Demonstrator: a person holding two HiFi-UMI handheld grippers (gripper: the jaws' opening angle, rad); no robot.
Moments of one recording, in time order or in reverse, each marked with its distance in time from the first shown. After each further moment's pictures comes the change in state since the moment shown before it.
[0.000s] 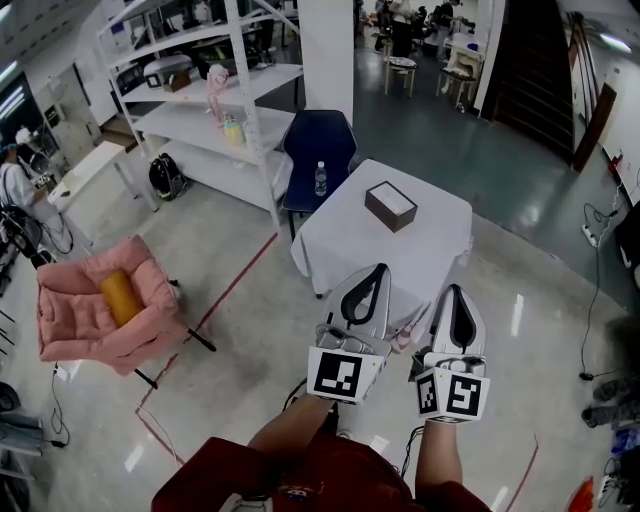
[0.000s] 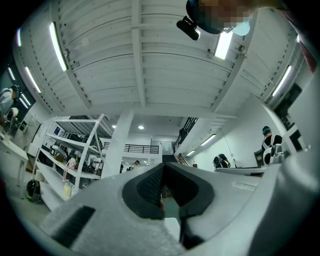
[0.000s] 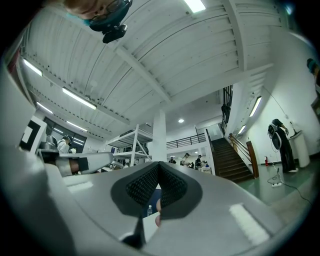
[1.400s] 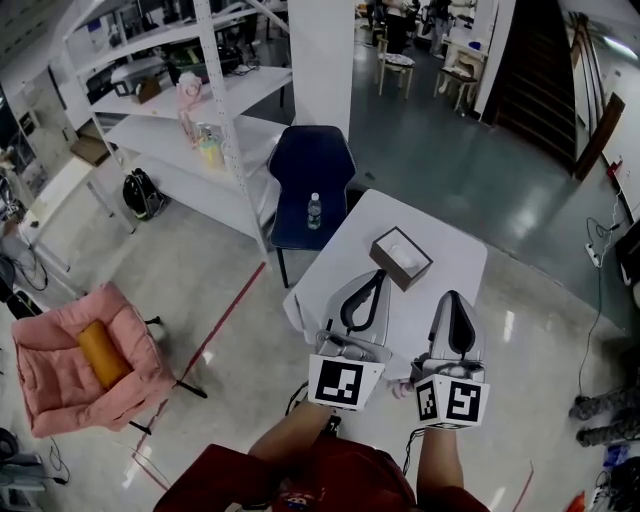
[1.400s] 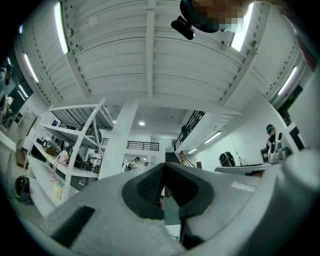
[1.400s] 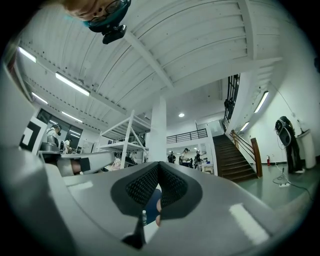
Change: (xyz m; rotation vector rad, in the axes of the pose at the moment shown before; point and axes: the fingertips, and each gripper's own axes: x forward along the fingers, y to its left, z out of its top) left arm 0.240 0.221 -0.098 -0.027 0.002 -0.015; right arm 0.320 0.003 -0.101 -0.033 0.060 -0.018
